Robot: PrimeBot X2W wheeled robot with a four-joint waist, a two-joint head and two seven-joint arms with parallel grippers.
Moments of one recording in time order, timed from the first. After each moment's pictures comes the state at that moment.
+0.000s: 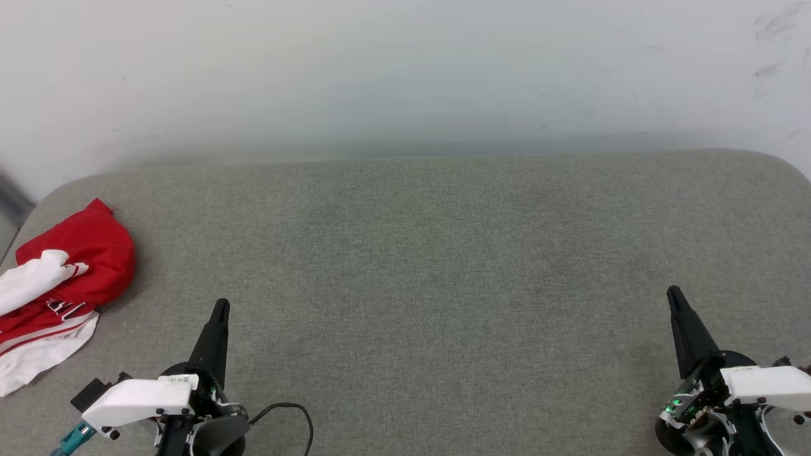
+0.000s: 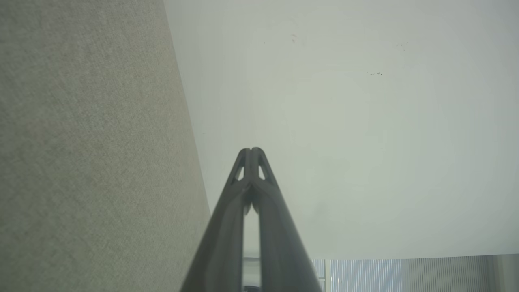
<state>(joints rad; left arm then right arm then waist) -0.11 0.05 0.11 0.25 -1.61 -0.13 0.11 -0.10 -0.05 -0.11 0.25 1.61 0.13 0.11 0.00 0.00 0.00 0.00</state>
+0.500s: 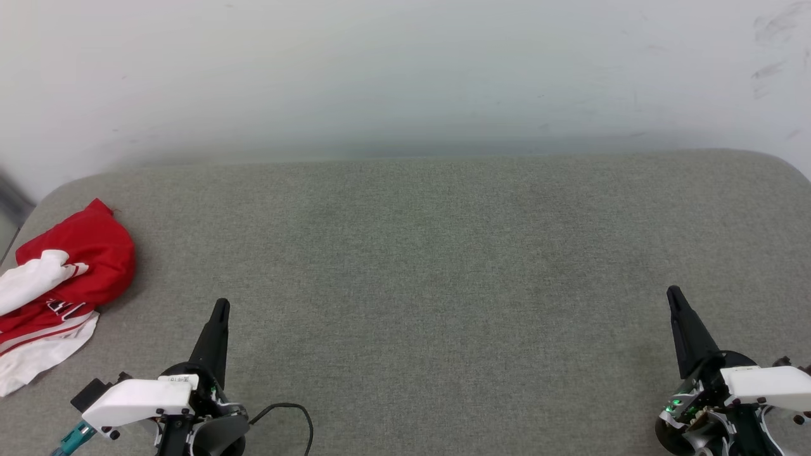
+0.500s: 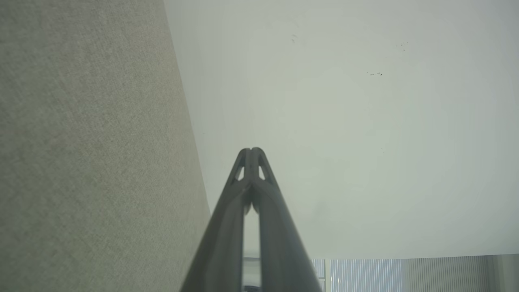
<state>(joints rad) -0.11 0.05 0.11 0.25 -1.61 -0.13 0.11 -0.10 -0.05 -0.11 0.25 1.61 0.13 0.11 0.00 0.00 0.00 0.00</state>
